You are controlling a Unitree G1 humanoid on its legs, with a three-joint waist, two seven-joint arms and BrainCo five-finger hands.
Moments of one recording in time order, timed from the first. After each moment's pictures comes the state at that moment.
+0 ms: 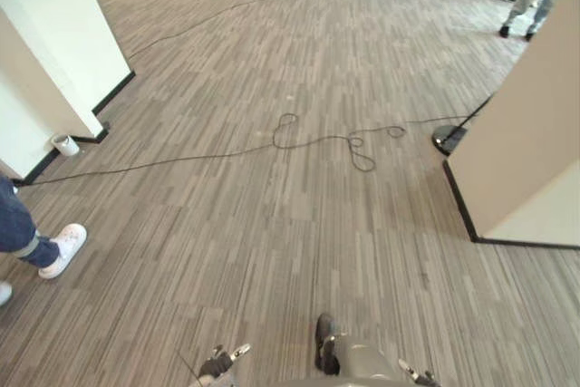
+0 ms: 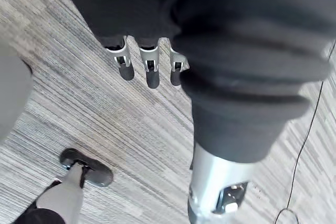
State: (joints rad) left arm 0.09 -0.04 0.40 1.09 -0.26 -0.07 -0.04; right arm 0.14 -0.01 -0.50 1.05 0.22 -0.07 0.02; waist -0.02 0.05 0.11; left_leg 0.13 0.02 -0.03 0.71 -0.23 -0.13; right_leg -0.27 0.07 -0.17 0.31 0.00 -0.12
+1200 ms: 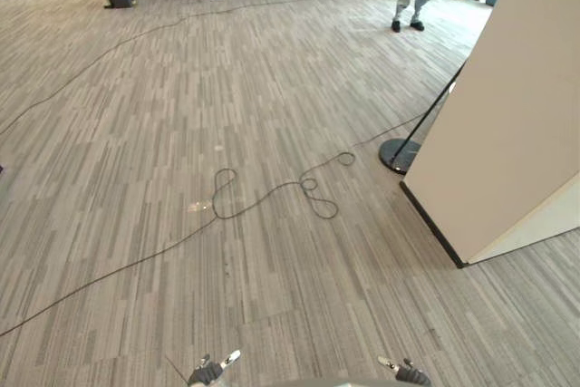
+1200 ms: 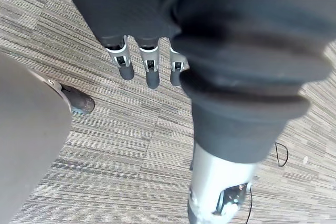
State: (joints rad) left arm 0.10 0.03 0.32 1.16 -0.27 -0.10 -0.02; right arm 0.08 -0.03 -0.31 1.19 0.20 -0.09 0.03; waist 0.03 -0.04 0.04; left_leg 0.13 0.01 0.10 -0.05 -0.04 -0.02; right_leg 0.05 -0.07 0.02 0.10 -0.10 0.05
